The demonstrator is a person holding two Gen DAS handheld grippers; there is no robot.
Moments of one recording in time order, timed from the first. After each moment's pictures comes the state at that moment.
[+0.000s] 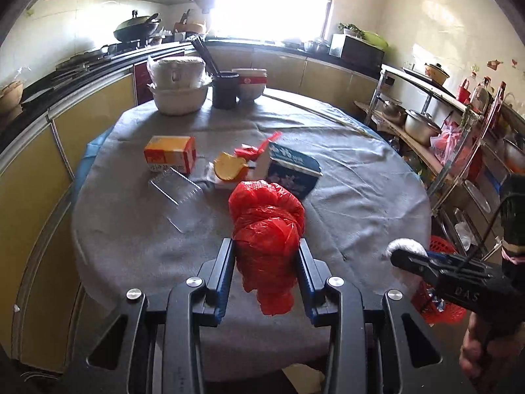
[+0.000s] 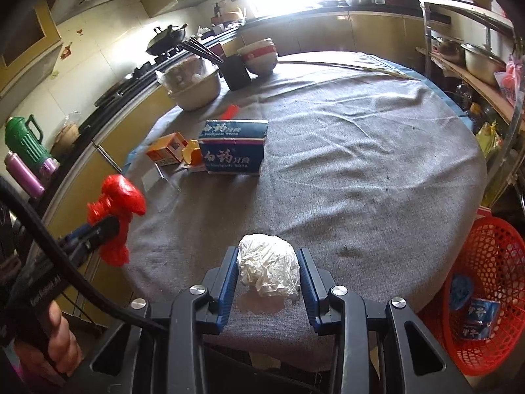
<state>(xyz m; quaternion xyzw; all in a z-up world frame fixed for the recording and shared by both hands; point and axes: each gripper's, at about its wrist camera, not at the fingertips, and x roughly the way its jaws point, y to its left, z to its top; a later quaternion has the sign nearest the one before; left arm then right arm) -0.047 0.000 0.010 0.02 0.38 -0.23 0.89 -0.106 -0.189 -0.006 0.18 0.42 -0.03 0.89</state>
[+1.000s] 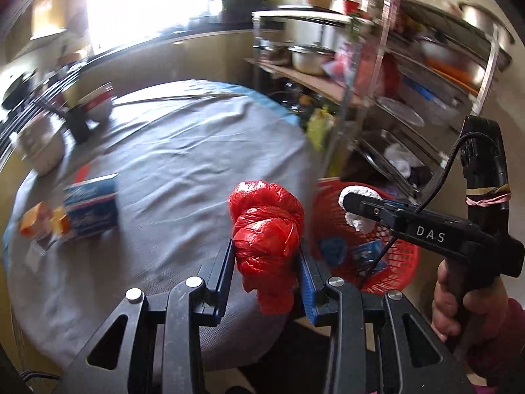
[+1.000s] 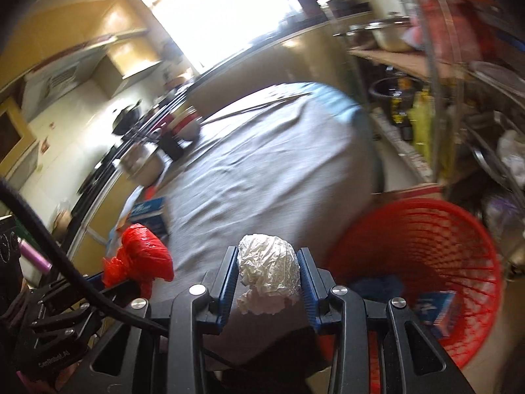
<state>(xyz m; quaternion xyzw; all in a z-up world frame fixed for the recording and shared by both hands) -0.123 -0.215 0.019 0.17 0.39 -0.40 0.81 -0.219 -0.373 -0.019 0.30 0.32 -0.11 0.89</state>
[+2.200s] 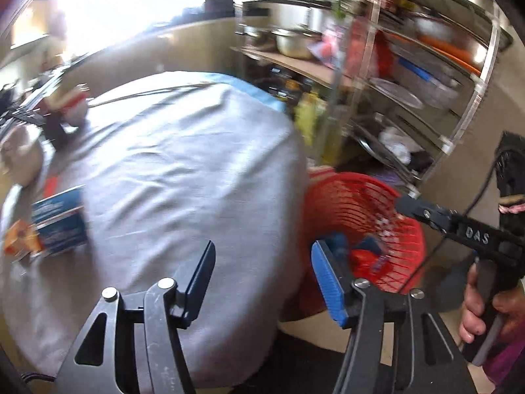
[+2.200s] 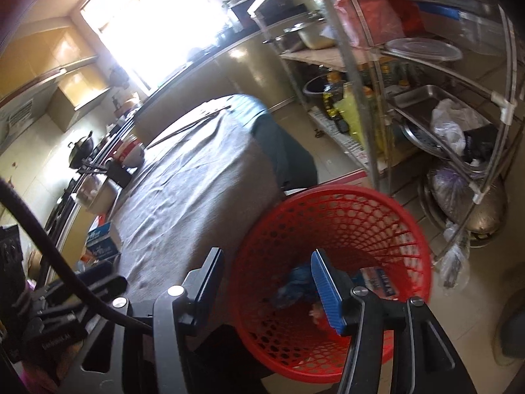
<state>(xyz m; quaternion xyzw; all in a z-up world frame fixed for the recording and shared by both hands) -0.114 -0.242 0.005 0.19 0.40 -0.39 0.81 -0.273 -0.420 -0.036 0.34 0.32 -0.20 0.86</state>
